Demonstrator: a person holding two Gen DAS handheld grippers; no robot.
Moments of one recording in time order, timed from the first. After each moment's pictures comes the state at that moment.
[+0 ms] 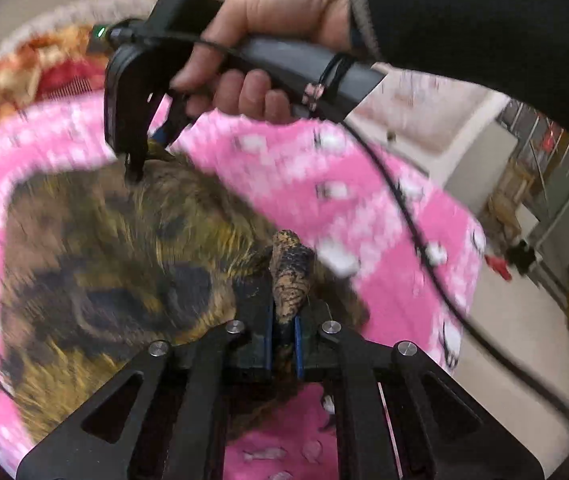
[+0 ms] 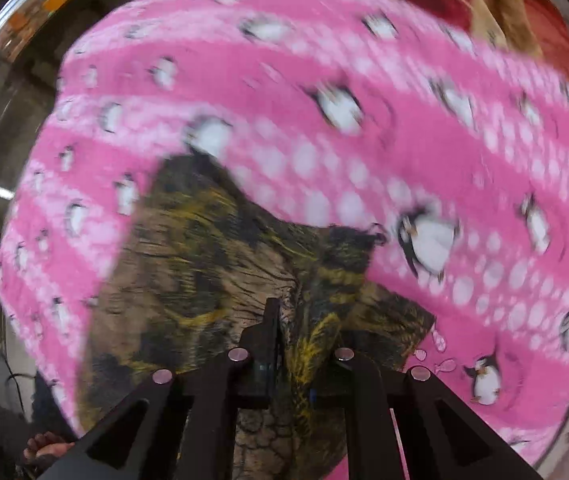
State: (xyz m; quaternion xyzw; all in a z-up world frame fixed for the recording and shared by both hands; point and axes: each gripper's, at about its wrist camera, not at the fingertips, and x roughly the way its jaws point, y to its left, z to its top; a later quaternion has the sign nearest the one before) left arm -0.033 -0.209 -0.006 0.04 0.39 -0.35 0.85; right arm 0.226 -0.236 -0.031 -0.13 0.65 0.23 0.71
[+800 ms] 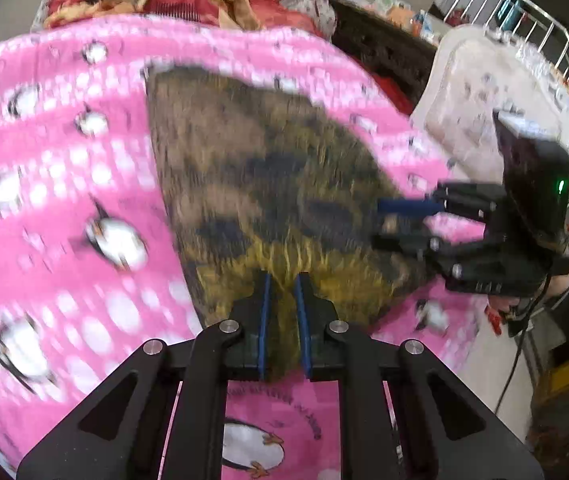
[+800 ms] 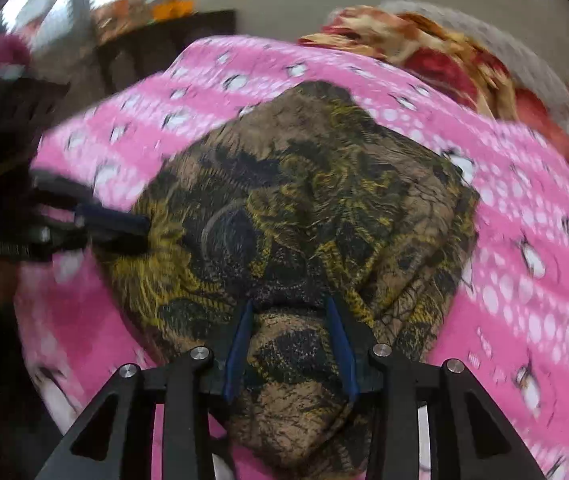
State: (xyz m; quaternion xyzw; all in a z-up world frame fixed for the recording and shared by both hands) left arm -0.026 -0.071 -0.006 -0.08 0.44 -0.25 0.86; right arm -0.014 -0.272 -0.030 -0.18 0.42 0.33 0.82
